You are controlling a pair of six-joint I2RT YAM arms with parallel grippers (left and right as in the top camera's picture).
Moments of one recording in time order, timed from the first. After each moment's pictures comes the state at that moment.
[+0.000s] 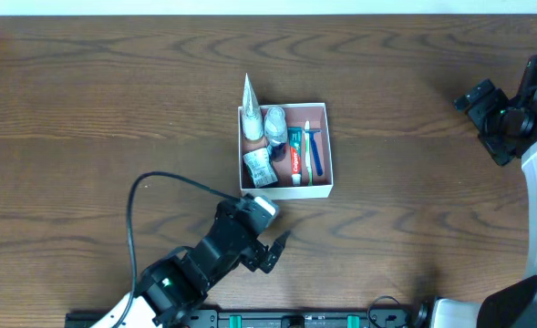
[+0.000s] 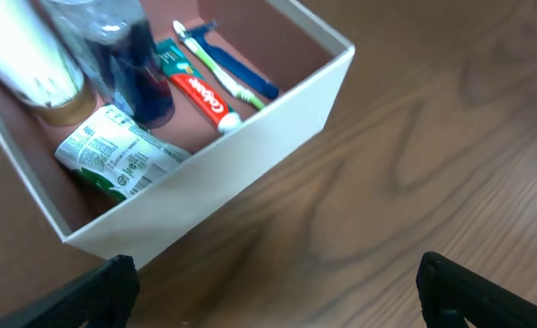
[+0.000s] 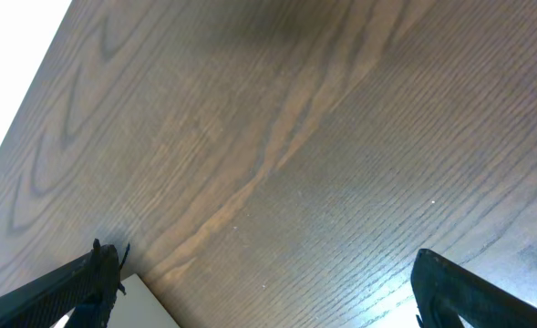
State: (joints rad) left arm -0.87 0.79 0.38 -0.24 -0.08 -0.14; right arm -0.27 1.50 1.34 -0.88 -0.10 0.68
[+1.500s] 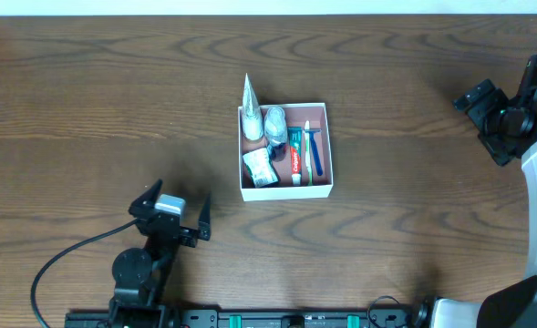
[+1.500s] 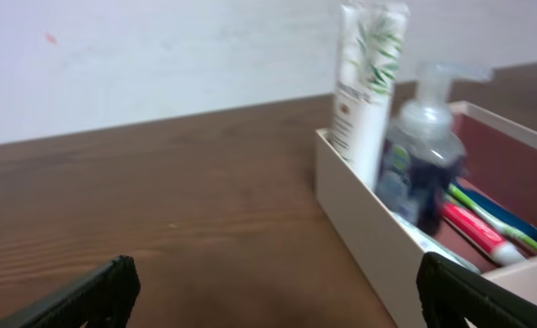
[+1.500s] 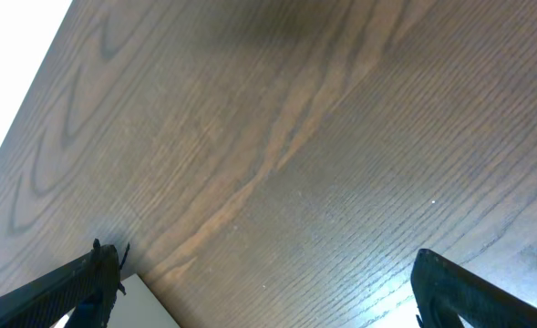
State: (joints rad) left arm -0.10 0.05 0.02 -0.10 0.14 0.07; right arm -0.27 1.50 1.34 -0.88 -0.10 0.68
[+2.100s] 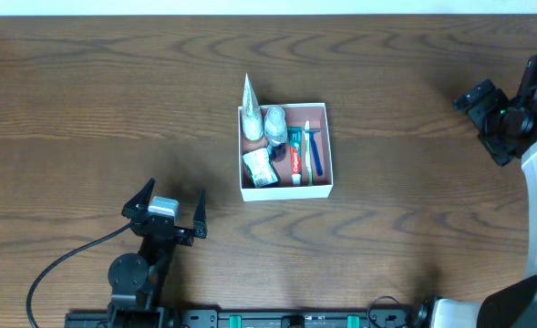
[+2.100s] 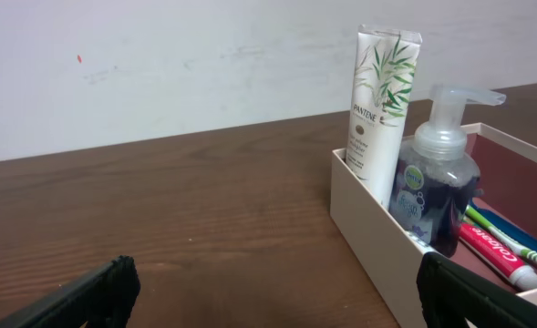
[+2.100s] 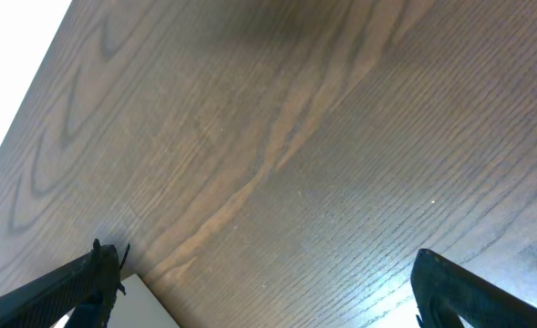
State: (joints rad) left arm -0.08 0.01 0.02 -0.10 0.14 0.07; right arm -0.27 1.50 1.34 -0.88 -0.10 0.68
